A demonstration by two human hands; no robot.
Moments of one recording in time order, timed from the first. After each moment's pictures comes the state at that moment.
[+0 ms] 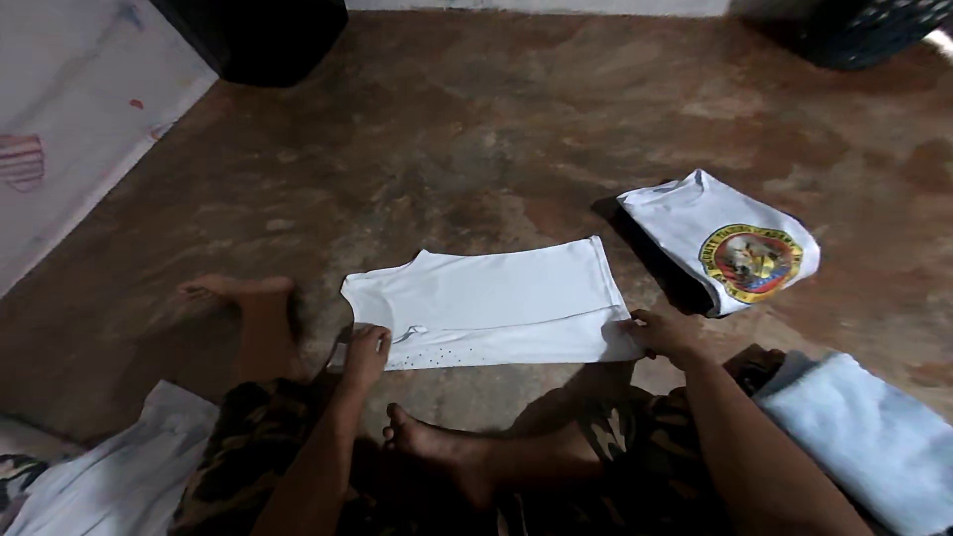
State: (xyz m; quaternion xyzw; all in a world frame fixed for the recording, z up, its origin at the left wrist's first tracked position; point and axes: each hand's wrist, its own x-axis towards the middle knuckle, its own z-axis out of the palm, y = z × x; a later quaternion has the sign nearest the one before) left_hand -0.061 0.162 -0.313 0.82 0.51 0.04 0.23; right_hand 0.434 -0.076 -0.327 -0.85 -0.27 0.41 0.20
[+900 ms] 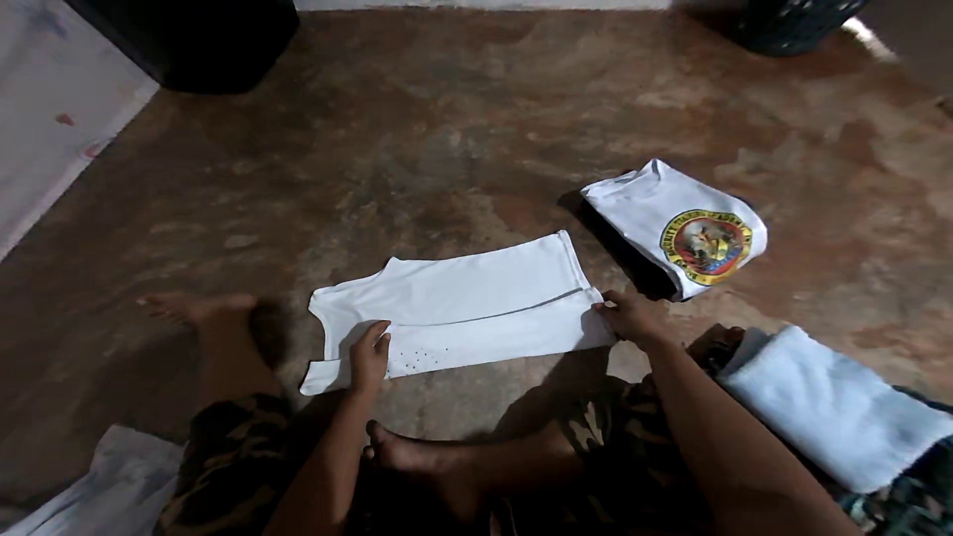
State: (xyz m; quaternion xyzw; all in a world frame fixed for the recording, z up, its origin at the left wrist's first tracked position) left_hand -0.011 0.162 -0.364 0.78 0.48 0.23 0.34; right_hand 0.441 -0.071 -0.330 -0.85 -0.30 0.35 0.24
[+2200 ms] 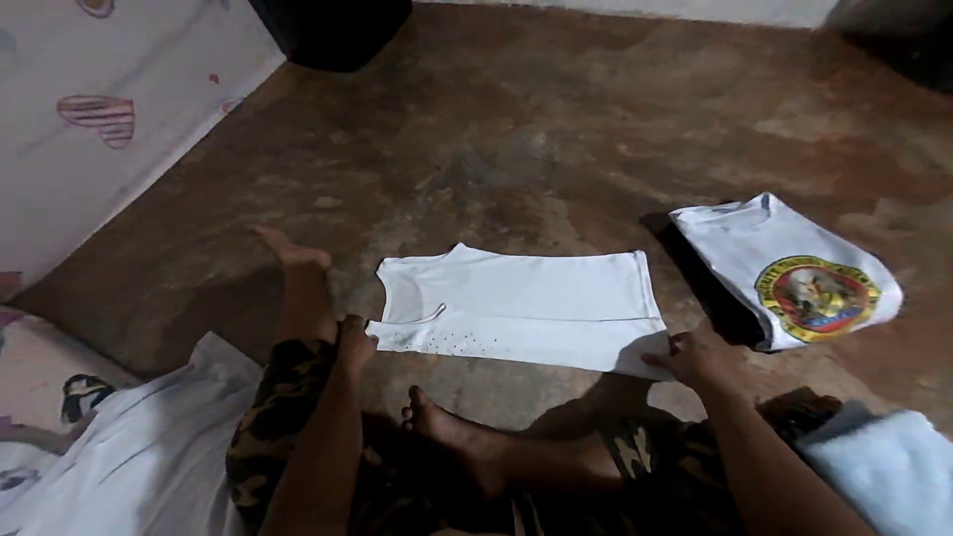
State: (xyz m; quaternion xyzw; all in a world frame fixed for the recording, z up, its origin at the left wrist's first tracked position) left_hand -0.120 0.178 -0.310 0.67 0.70 -0.04 0.26; right_hand 0.413 -0.070 -0.320 -0.91 -0.28 0.29 0.10
